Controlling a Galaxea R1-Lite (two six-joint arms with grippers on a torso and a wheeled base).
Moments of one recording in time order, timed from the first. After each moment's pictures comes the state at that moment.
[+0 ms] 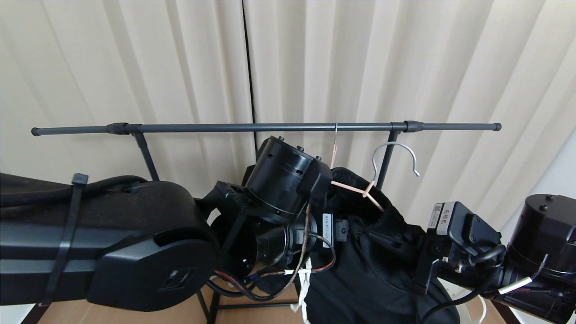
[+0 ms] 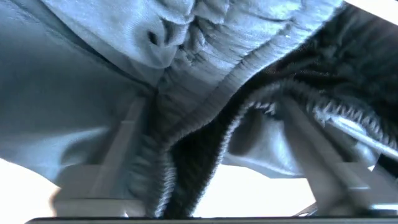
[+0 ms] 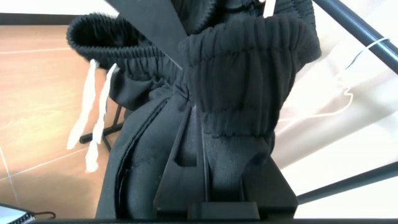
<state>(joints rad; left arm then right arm) -0.92 1.84 -1.22 0.00 0.25 -0.50 0.55 1.59 -0.33 -1.06 0.30 -0.45</state>
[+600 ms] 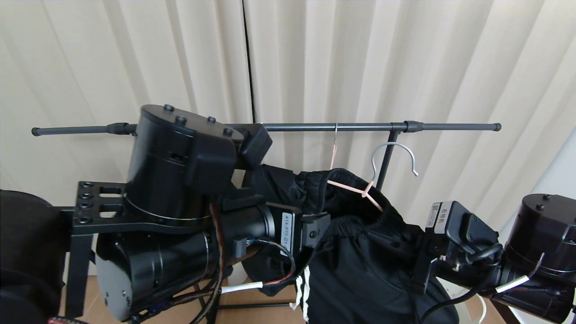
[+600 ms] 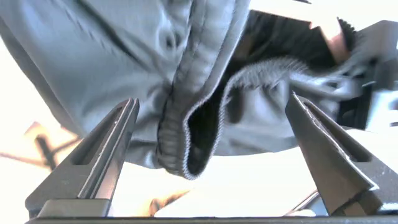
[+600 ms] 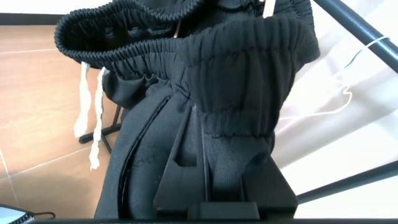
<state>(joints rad) -0.92 1.58 -1.02 -0.09 0.25 -0.34 0.54 1.60 -0.34 -1.06 0.31 -0.45</state>
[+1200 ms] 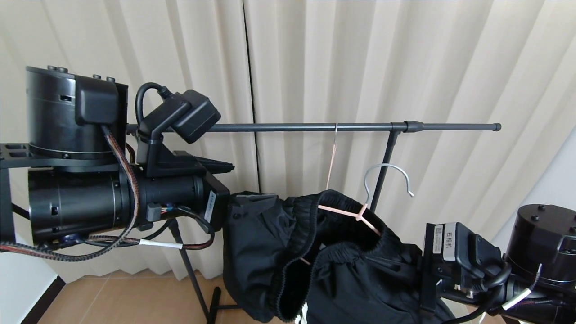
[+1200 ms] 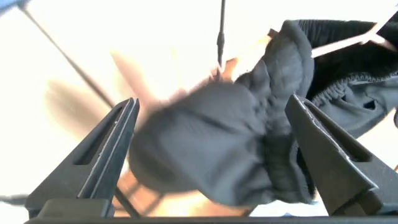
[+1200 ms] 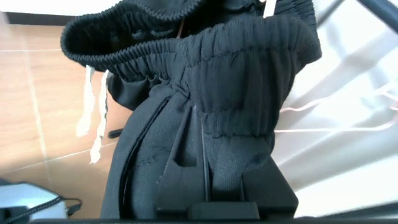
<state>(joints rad) -0.60 1.47 -0.99 -0.11 -0.18 0.19 0.54 1.60 -0.29 -1.06 0.47 -0.46</state>
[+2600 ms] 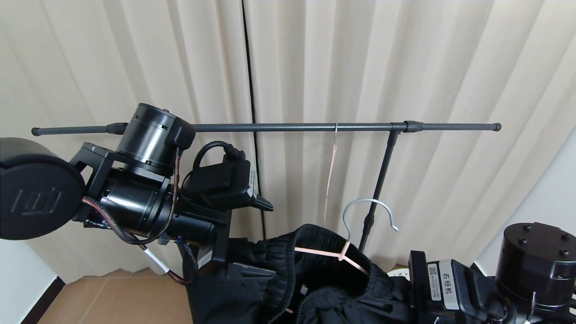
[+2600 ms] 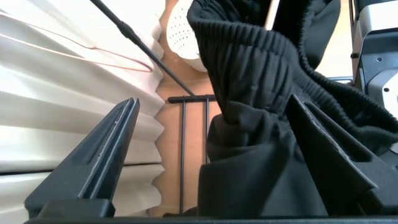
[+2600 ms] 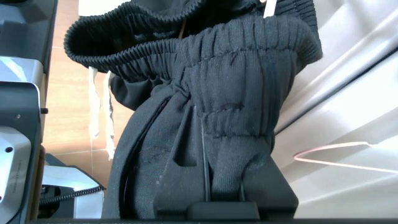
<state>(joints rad) -0.53 1.65 -1.12 0.25 -0.62 0.89 0.66 1.61 -0.26 -1.06 0.54 -0.46</state>
